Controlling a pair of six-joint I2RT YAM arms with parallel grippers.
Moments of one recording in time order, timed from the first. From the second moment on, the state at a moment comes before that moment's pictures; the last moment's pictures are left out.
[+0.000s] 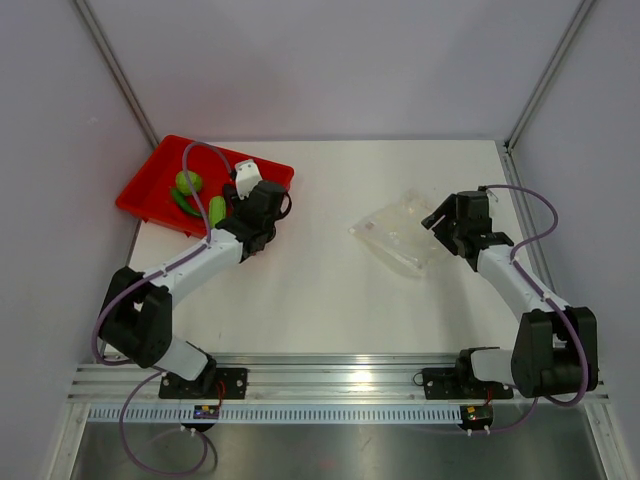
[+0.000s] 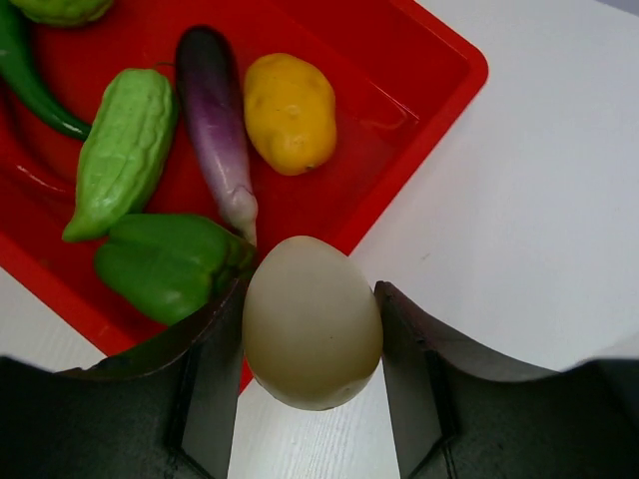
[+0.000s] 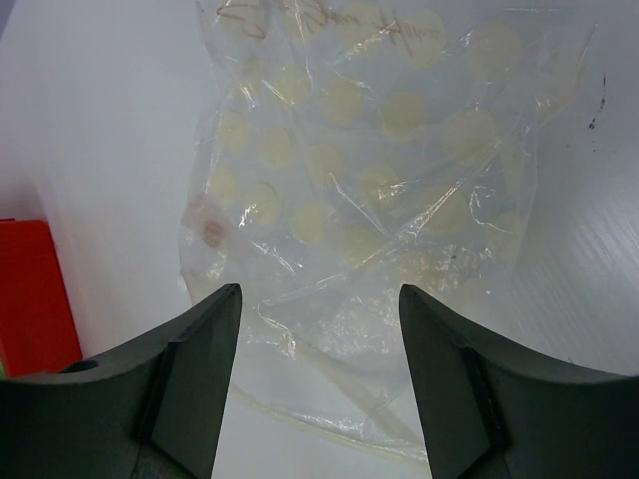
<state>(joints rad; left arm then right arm) -0.55 1.49 1.02 -0.17 -0.69 -0.59 0.09 1.30 0.81 -0.24 0.07 0.81</state>
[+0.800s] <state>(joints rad) -0.35 1.67 1.04 -0.16 -0.73 -0.72 0.09 1.27 0.78 -0.18 0.06 0.81</state>
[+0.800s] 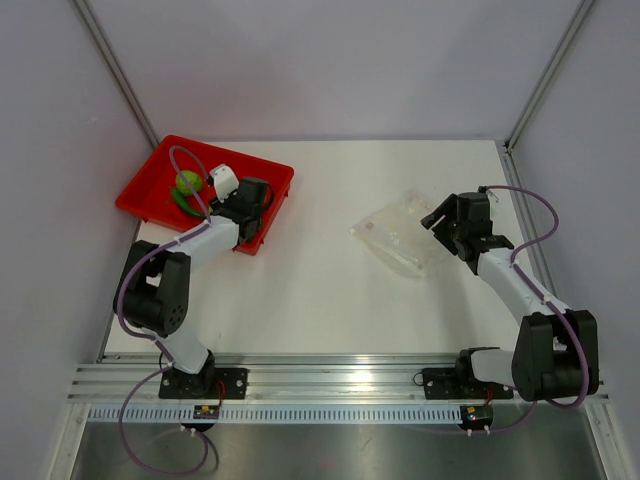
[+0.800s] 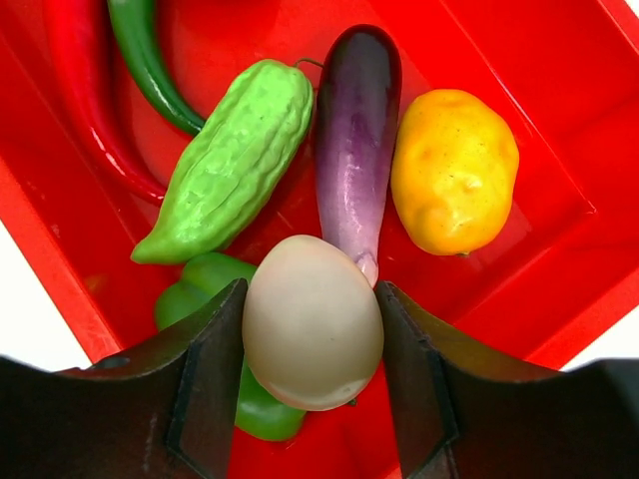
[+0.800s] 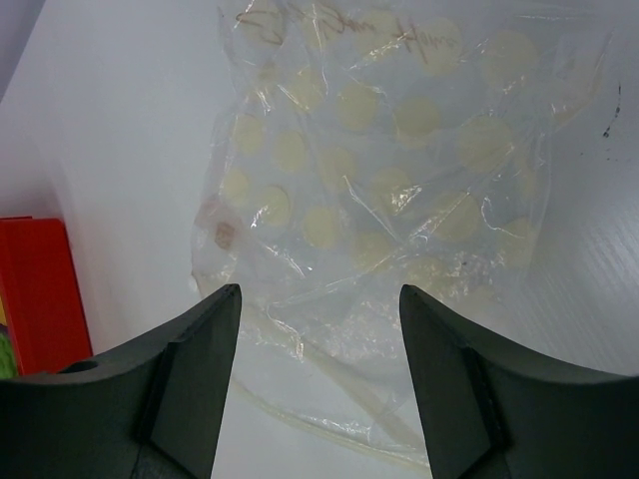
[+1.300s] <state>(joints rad) -0.36 1.59 0.97 -0.17 -0.74 -0.74 0.09 1.27 0.77 -0.18 0.04 0.81</state>
